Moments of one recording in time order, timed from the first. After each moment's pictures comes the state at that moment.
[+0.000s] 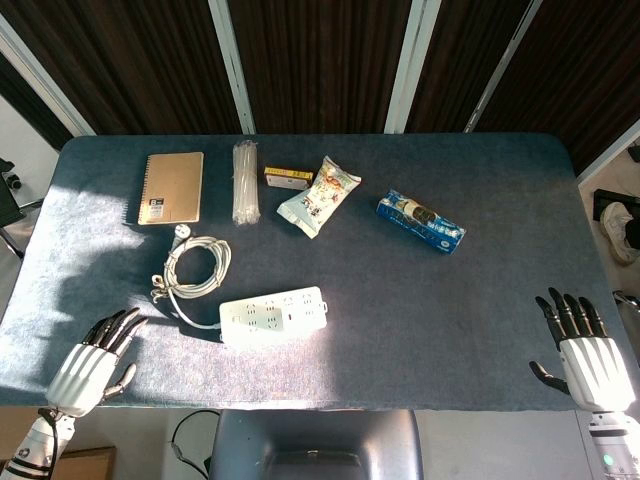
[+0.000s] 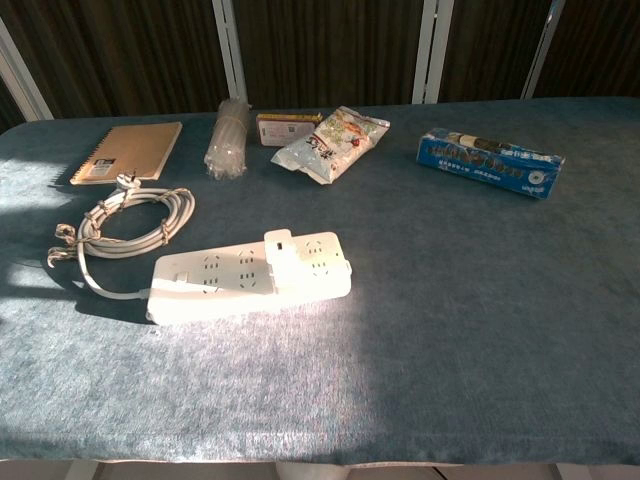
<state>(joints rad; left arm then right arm) -0.22 -1.22 0.10 -1.50 1.69 1.46 0.03 0.08 -1.11 -0.04 -1.62 -1.52 1.52 -0.20</state>
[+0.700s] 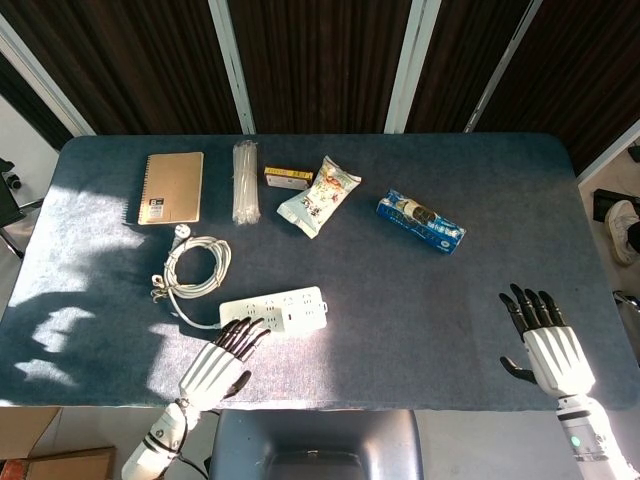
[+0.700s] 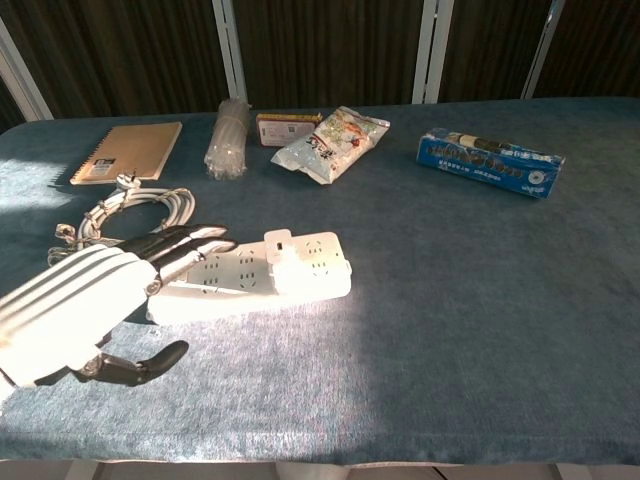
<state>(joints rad) -0.35 -1.72 0.01 -1.42 1.73 1.29 0.35 0.14 -1.16 -0.01 -1.64 -1.52 1.39 -0.24</state>
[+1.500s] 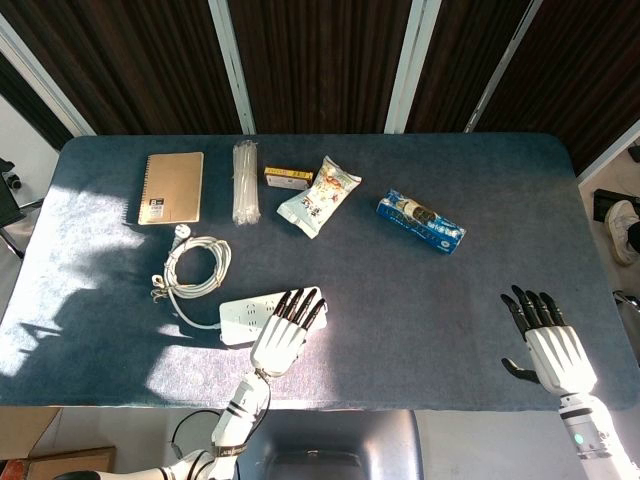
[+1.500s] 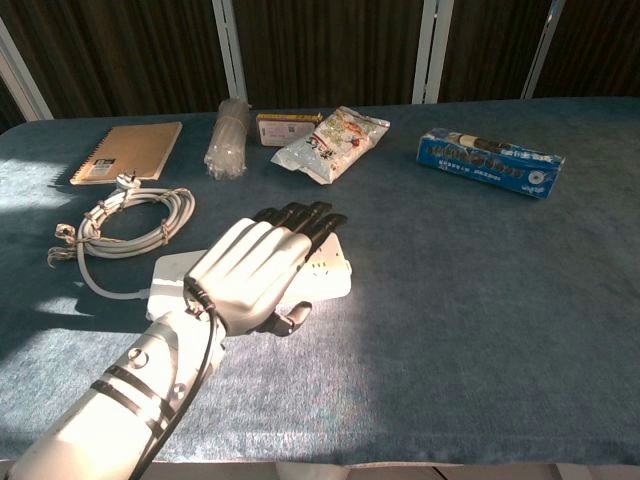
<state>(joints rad) -0.53 -2.14 -0.22 -1.13 1.52 1.16 0.67 0.14 -1.14 0.00 -1.64 -1.50 1.35 -0.20</state>
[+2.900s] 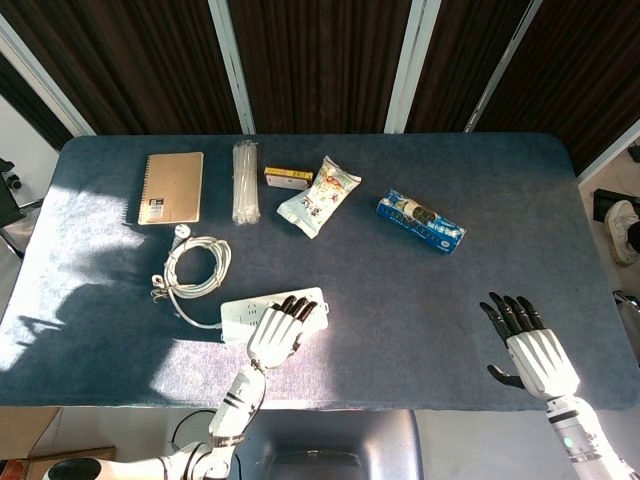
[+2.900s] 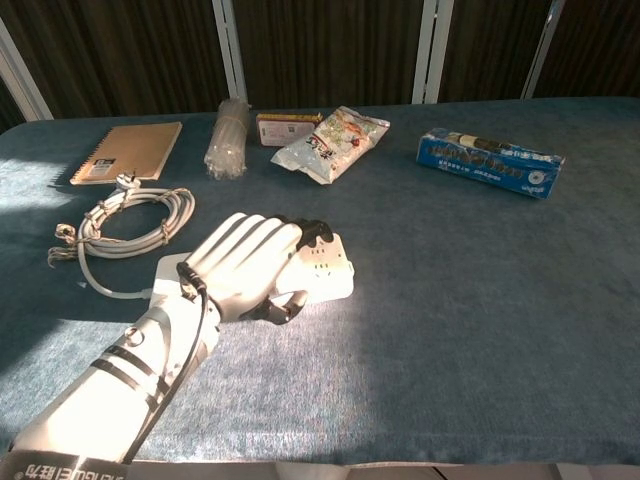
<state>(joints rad) -0.60 -2.11 -0.20 -1.13 1.43 1.17 0.58 0.17 -1.16 -0.03 -1.62 -1.61 1.32 -0.19</state>
